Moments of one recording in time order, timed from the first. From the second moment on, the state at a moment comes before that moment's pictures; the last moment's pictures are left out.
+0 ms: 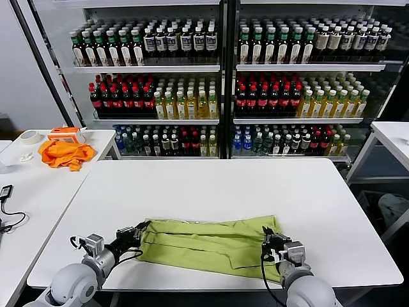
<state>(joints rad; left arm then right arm) 1.23 -0.79 -0.26 -1.80 -0.76 0.26 0.04 -1.30 1.03 0.21 2.09 0.53 -0.58 0.42</state>
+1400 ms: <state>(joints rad) 1.26 -0.93 -0.21 -1.90 -0.80 0.35 -0.39 -1.44 1.05 0.36 2.18 0.45 -0.53 0.44</state>
